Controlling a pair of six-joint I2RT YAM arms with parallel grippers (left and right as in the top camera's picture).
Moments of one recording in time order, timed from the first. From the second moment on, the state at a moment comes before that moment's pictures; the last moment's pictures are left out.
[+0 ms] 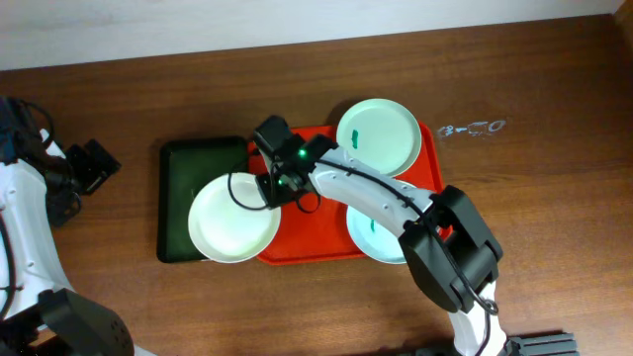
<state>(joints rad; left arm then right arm) 0.39 1.75 1.65 -1.22 0.09 -0.33 0.69 2.08 1.64 -0.73 -0.18 0.35</state>
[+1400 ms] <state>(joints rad) 0.39 1.75 1.65 -1.22 0.09 -0.33 0.42 2.09 1.91 -0.73 -0.21 0.35</state>
